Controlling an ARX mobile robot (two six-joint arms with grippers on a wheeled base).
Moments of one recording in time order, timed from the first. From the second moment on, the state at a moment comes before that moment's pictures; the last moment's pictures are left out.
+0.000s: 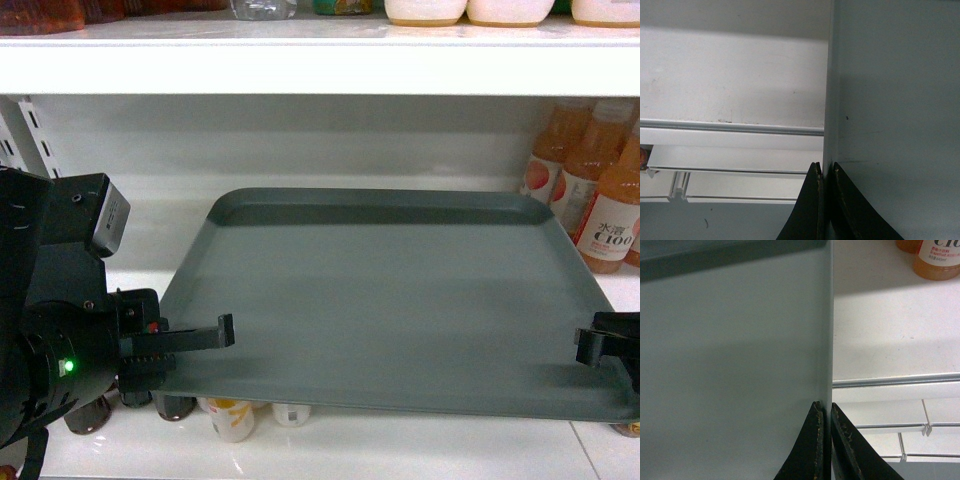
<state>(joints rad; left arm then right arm) -0.37 1.68 0.53 0.51 -0.29 -0.32 0.16 1.68 0.43 0.73 0.00 0.24</state>
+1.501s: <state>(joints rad) -0.37 1.68 0.53 0.51 -0.30 -0.31 0.16 1.68 0.43 0.72 0.00 0.24</state>
